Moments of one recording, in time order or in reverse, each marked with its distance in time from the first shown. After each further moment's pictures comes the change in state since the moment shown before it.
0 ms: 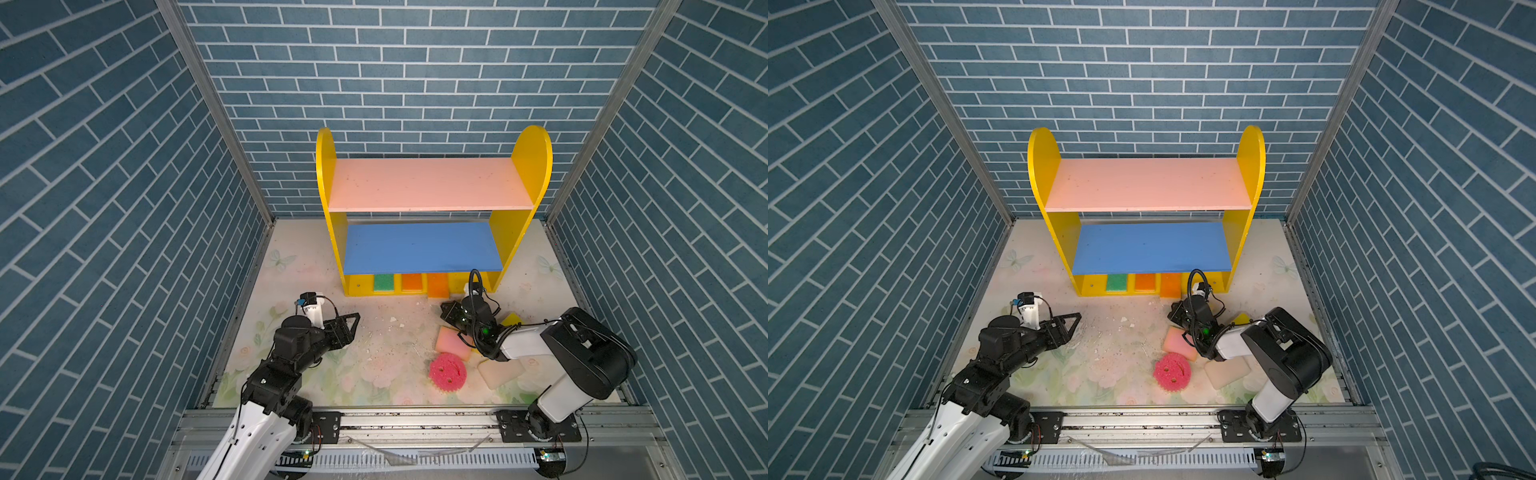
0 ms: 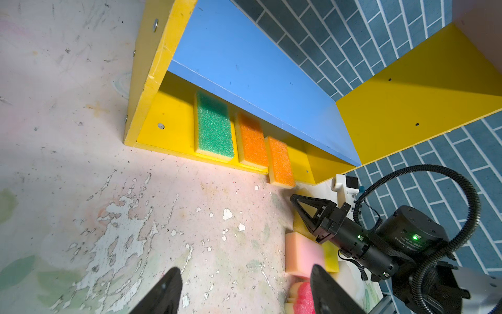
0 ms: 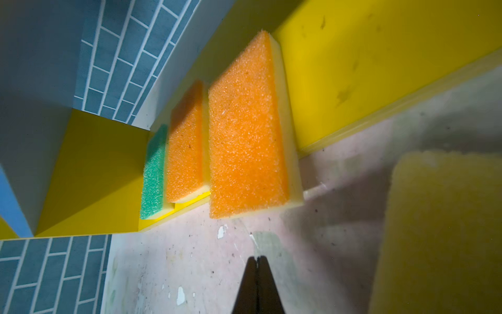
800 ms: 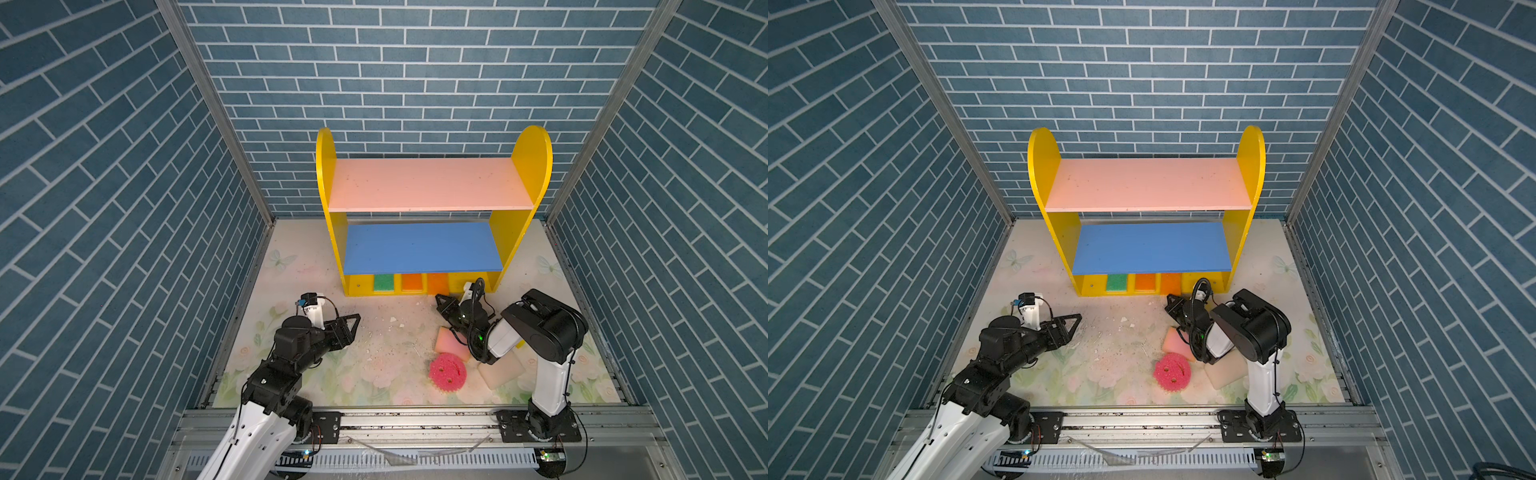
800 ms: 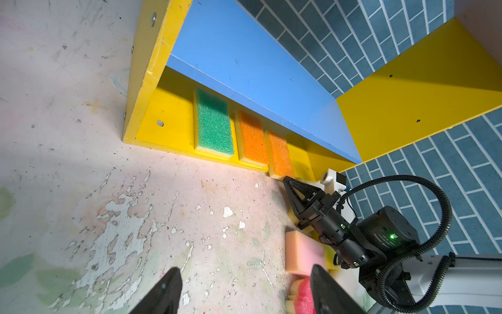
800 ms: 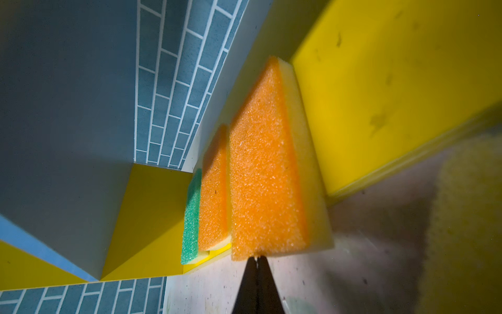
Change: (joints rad) left arm 0.000 0.000 -0.007 -0.002 0.007 0.005; right arm -0.006 0.293 0.005 0.499 0.054 0.163
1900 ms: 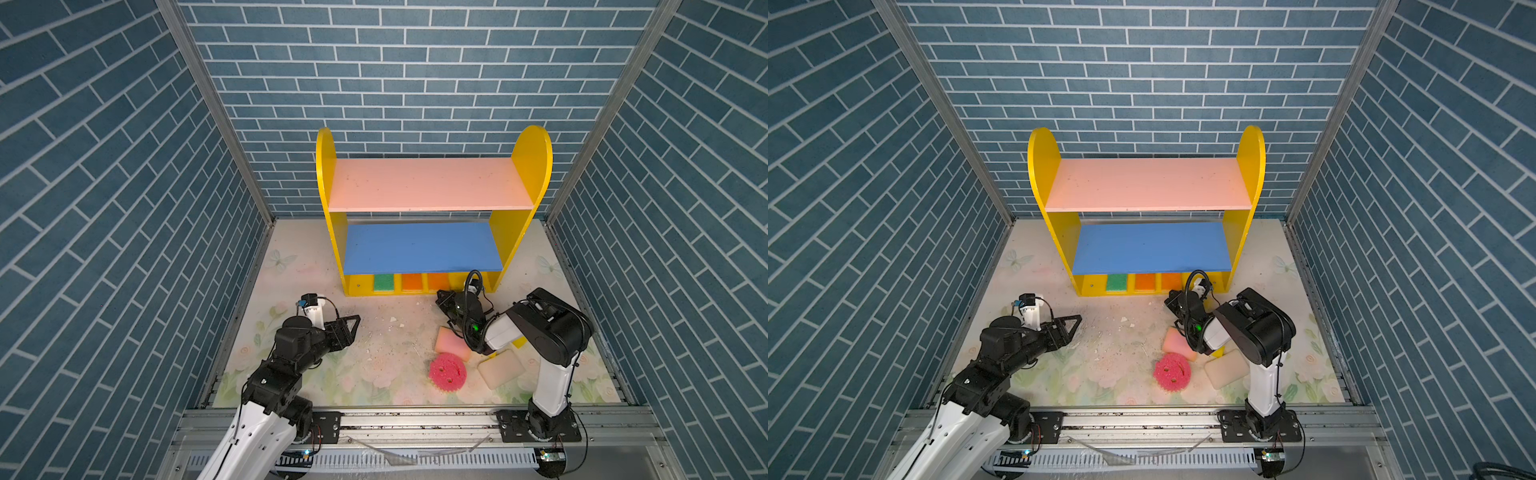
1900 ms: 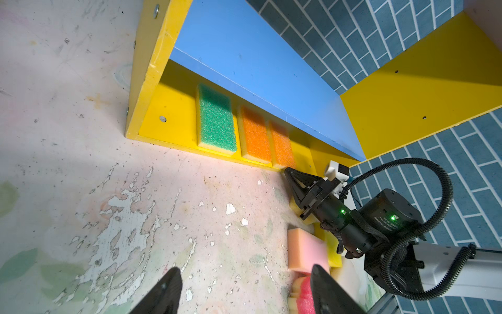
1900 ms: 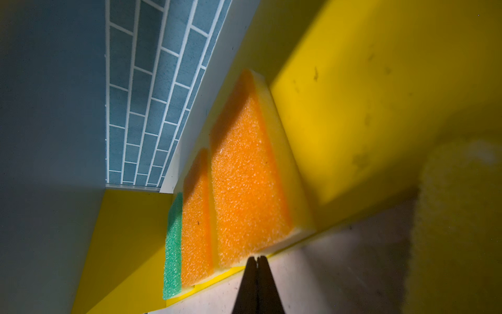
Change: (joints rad) left arm 0.000 -0.001 0.000 -0.013 0.000 0.003; right arm -0.008 -0.043 0.085 -0.215 0.072 0.006
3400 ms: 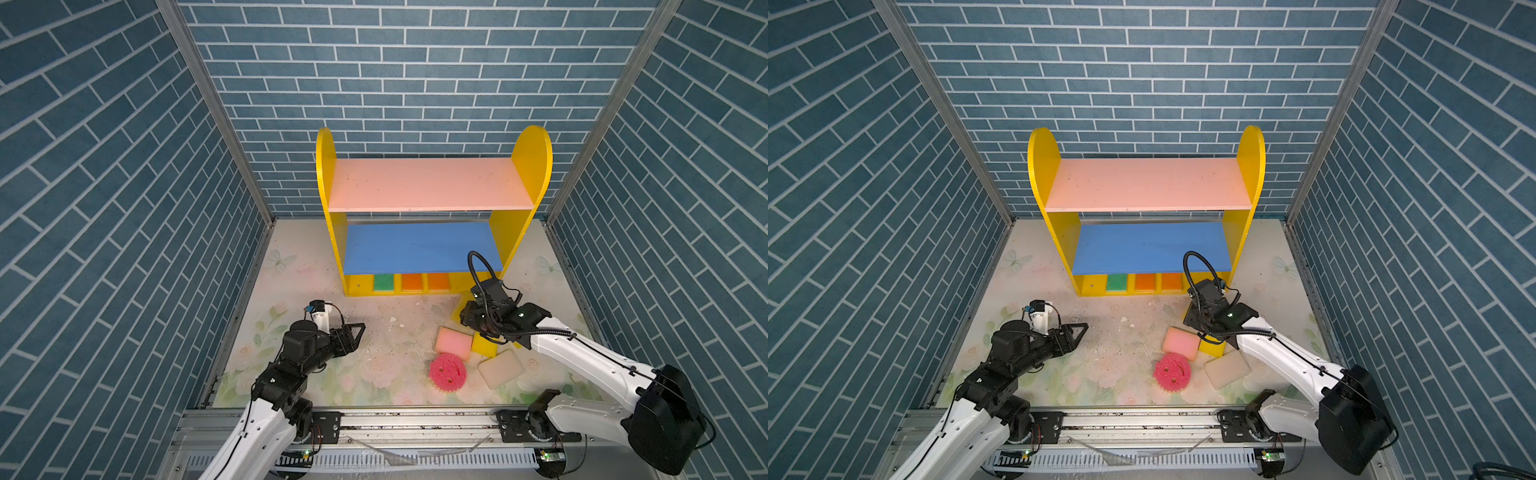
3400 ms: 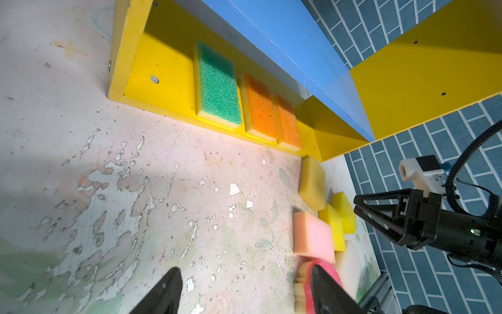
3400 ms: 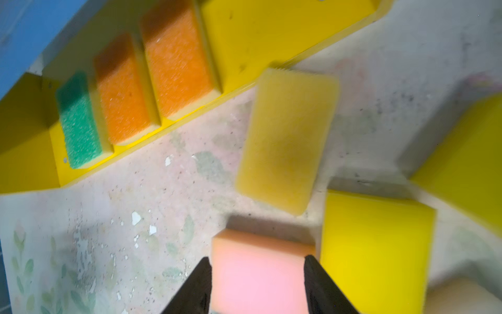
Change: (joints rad) left arm -0.001 0.023 -0.121 0.106 0.072 -0.018; right arm -0.013 -0.710 0.235 -1.549 -0.060 -0.271
